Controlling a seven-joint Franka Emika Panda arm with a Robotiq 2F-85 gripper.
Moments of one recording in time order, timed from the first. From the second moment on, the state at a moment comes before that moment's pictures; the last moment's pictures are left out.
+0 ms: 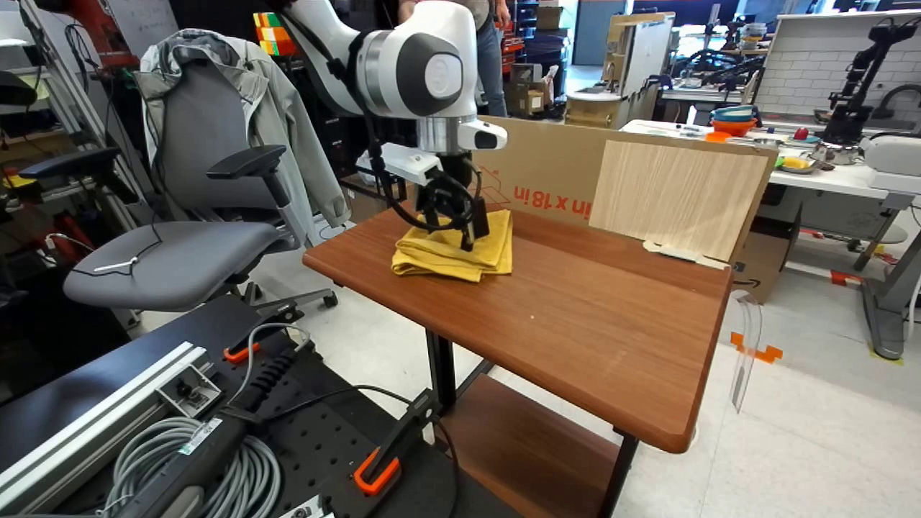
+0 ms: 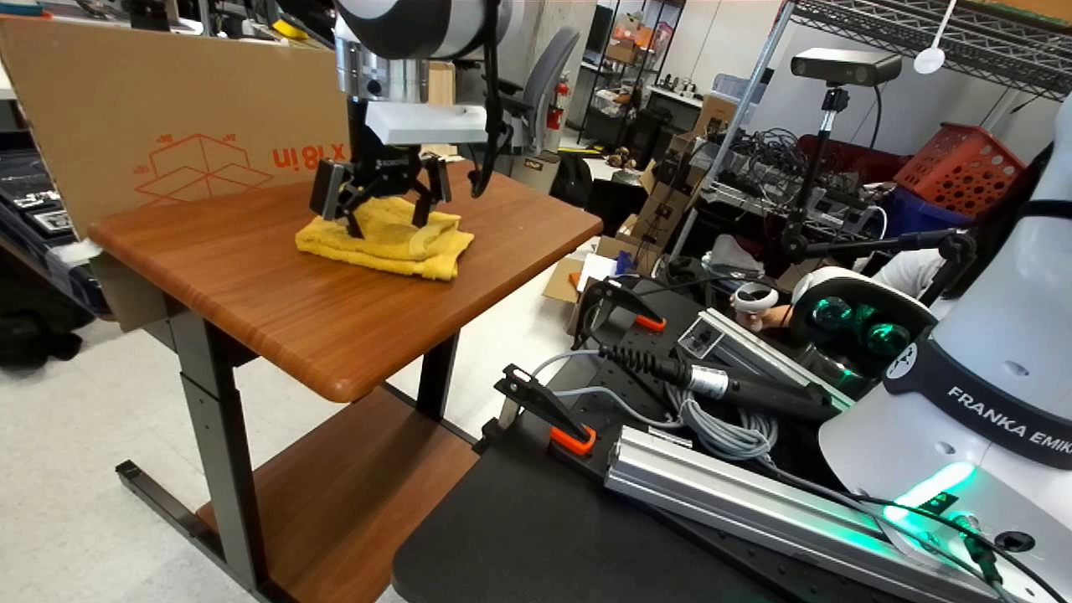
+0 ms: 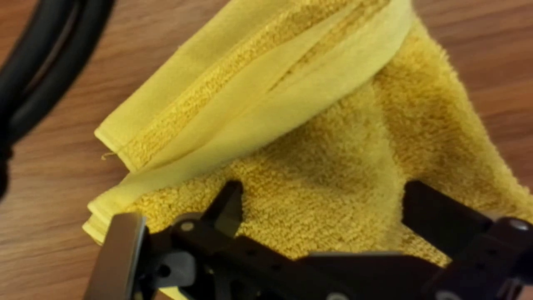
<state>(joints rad) 0.13 0.64 -0.03 -1.90 -0.03 2.46 0.31</state>
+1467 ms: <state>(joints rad) -0.17 0.74 -0.23 -1.77 0.02 2.36 0.39</state>
